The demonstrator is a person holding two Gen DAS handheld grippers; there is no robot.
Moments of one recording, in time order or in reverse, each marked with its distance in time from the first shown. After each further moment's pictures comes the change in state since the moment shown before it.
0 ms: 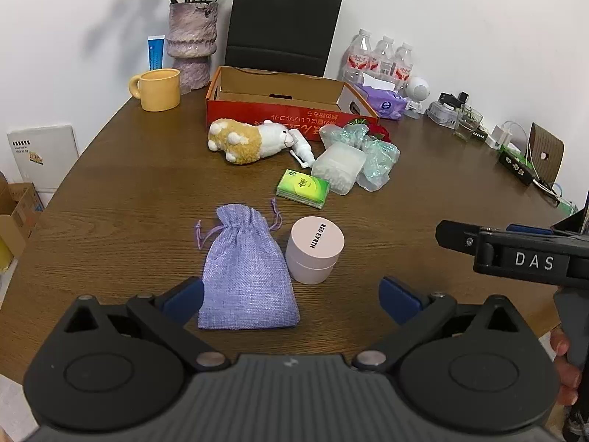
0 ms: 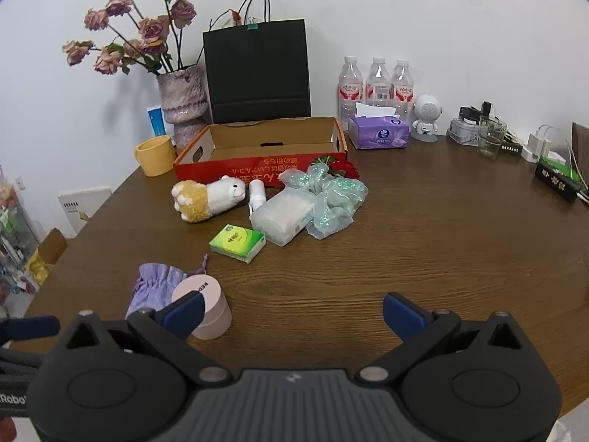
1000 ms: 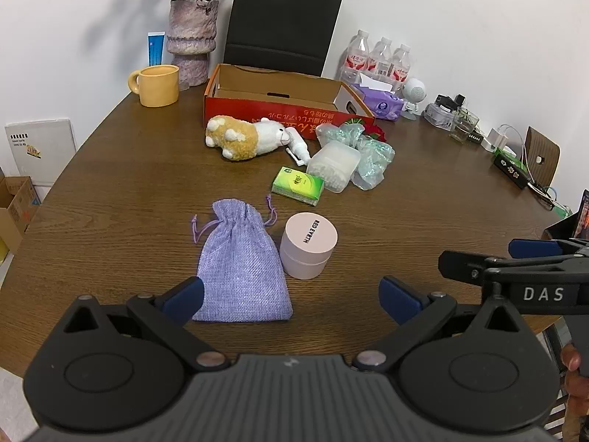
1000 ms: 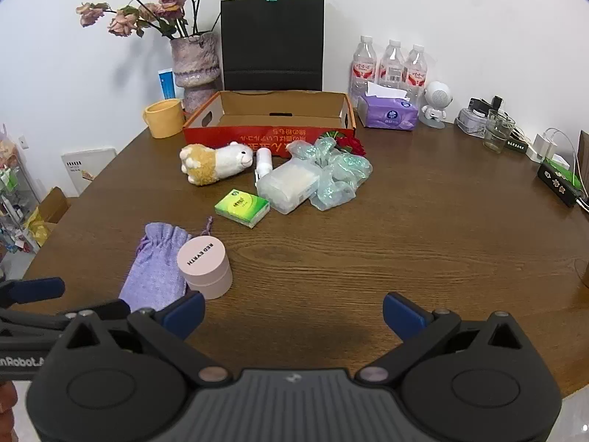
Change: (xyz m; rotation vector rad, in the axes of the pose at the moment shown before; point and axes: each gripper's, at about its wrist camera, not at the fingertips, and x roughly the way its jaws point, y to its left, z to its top) left arm -0.005 0.002 -0.004 -0.021 0.004 -0.017; right arm -0.014 0.005 -0.003 -0.078 0.104 -0.004
